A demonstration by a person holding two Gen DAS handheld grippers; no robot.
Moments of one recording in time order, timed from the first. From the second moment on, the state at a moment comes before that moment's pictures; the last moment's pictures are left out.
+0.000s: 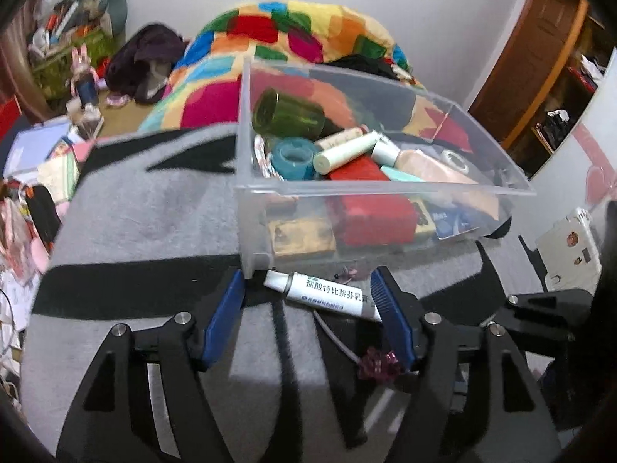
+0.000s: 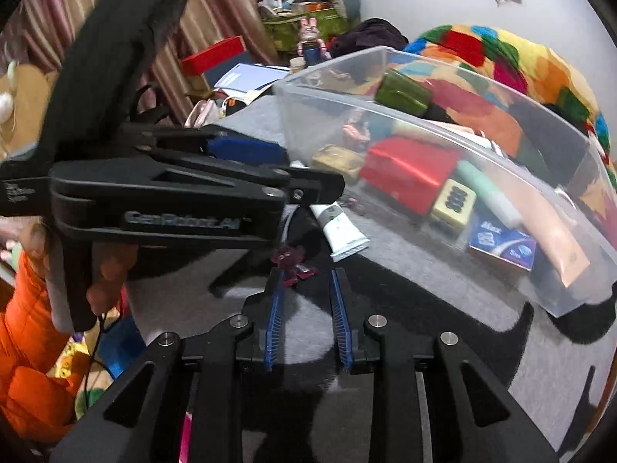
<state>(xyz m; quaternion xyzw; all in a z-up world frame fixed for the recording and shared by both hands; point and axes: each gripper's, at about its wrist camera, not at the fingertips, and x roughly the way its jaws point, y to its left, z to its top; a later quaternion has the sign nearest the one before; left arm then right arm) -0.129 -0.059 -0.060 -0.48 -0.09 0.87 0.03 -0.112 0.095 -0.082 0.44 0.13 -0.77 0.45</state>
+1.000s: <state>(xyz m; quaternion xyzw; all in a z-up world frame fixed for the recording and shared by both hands) -0.064 -0.064 -0.053 -0.47 -0.07 0.88 0.07 -0.113 0.102 -0.084 0.43 0.15 -0.80 0.39</state>
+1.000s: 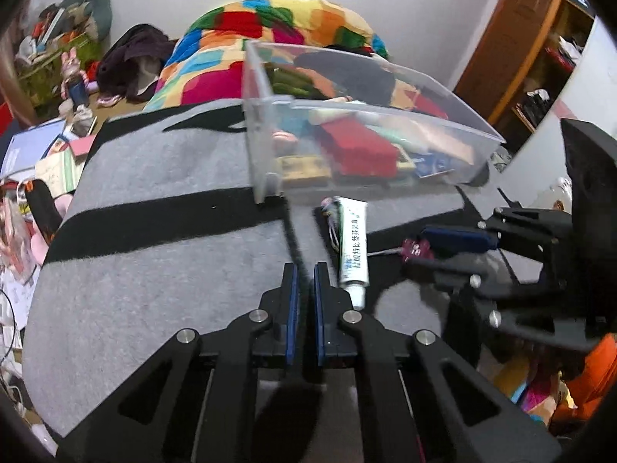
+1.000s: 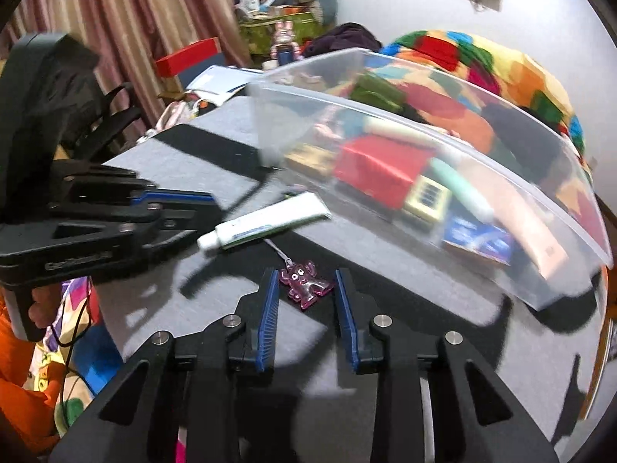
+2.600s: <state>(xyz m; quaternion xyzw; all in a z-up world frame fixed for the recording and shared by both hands) -0.102 0.038 -0.062 -0.47 0.01 0.88 0.09 -0.113 0.220 0.006 0.32 0.05 -0.90 0.31</state>
